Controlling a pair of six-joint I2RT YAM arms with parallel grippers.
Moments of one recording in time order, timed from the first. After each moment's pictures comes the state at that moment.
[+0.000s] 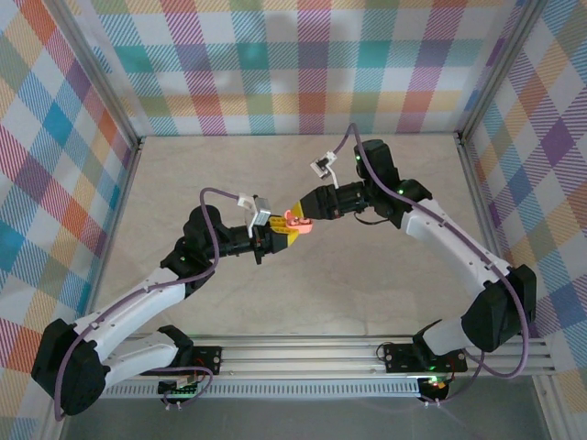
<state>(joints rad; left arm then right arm) -0.61 1.04 0.66 0.31 0.69 -0.18 0.54 1.42 1.31 -0.46 -1.07 0.49</state>
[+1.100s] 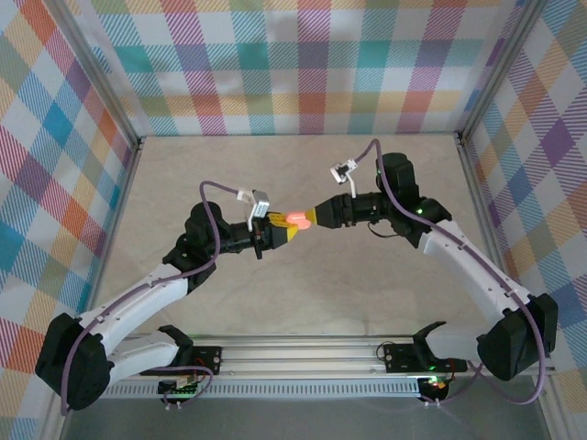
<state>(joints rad) -0.57 1.09 0.68 0.33 0.70 -0.32 0.49 1.25 1.10 -0.33 -0.96 0.46</state>
